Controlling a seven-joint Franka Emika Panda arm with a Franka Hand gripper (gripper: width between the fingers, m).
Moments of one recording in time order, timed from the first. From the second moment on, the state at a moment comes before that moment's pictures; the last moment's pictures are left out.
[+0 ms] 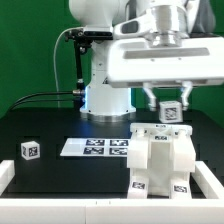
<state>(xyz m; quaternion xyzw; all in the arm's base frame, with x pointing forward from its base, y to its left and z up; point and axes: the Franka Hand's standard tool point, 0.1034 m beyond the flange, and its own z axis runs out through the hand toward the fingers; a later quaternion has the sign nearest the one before) 0.540 0.104 0.143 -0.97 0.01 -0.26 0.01</state>
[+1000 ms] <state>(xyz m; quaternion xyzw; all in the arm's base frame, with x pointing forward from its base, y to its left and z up) 0.539 0.105 0.130 -0.96 -0.03 -0.27 -0.02</state>
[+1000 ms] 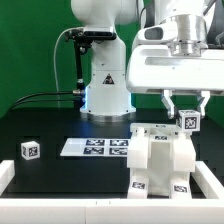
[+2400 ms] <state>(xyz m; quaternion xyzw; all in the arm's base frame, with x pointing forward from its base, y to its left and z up) 0.539 0.108 0.124 -0.96 -0.04 -0.29 -0.03</state>
